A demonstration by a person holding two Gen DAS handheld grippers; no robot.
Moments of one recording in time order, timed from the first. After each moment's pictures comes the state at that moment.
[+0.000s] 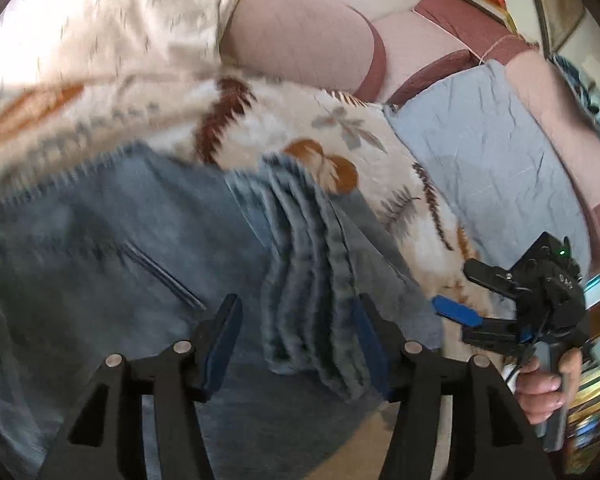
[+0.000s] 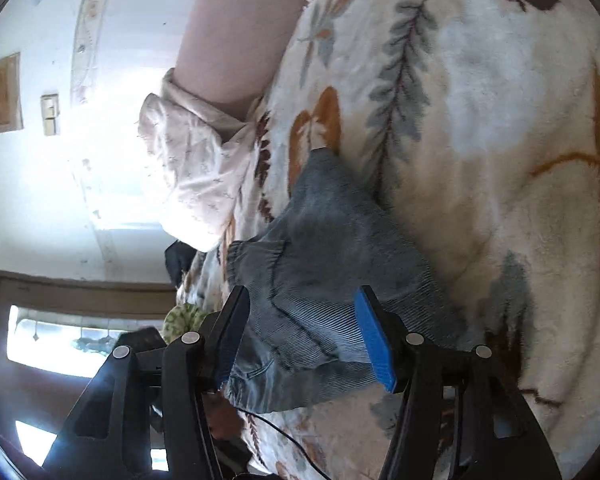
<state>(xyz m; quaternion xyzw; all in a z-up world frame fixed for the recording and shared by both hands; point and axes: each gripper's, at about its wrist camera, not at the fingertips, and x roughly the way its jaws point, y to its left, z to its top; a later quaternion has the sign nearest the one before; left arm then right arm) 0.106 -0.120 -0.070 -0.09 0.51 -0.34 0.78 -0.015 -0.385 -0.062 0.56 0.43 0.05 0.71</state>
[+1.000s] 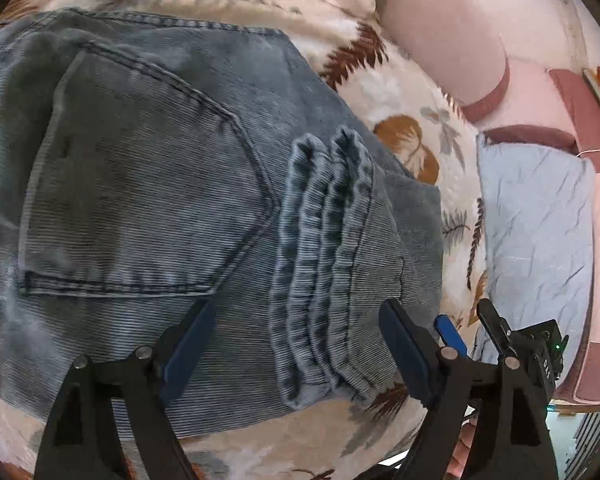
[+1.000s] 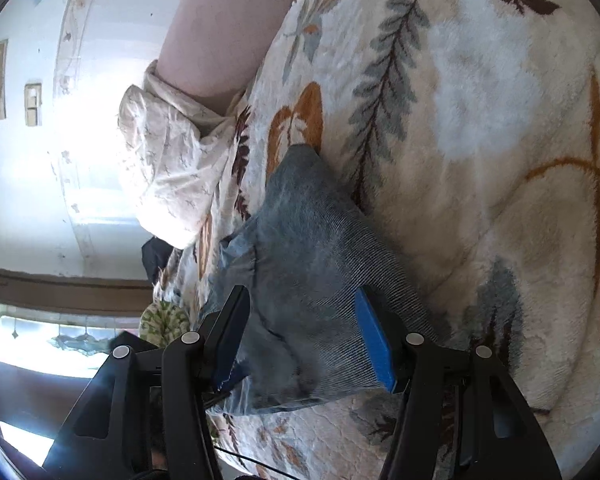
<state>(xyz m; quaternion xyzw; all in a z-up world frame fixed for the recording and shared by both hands) 0.101 -0.079 -0.086 -0.22 0.64 -0.17 0.71 -0.014 -0.376 -0.057 0.53 0.45 0.04 0.72</state>
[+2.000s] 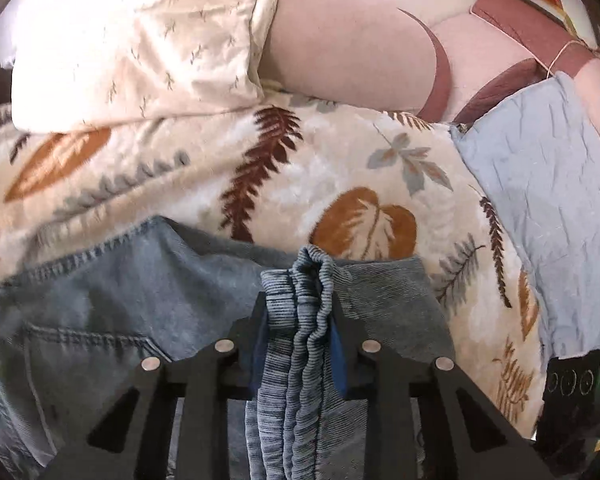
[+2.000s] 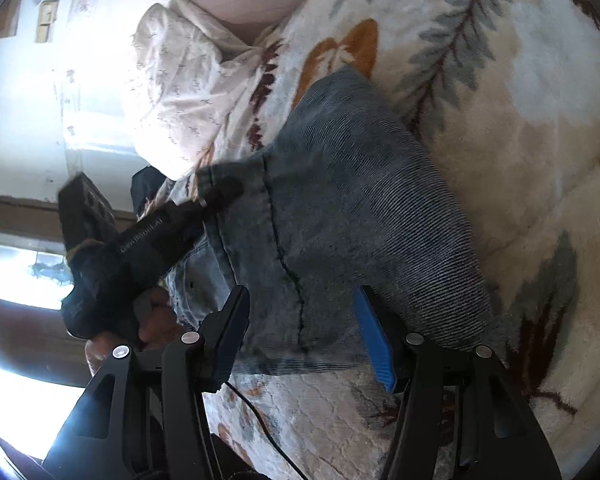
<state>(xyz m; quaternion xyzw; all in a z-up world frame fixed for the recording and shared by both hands) 0.164 -0.163 -0.044 -0.03 0.52 -0.20 0.83 -0.003 -0.331 -0.054 0.44 0.52 0.11 0.73</state>
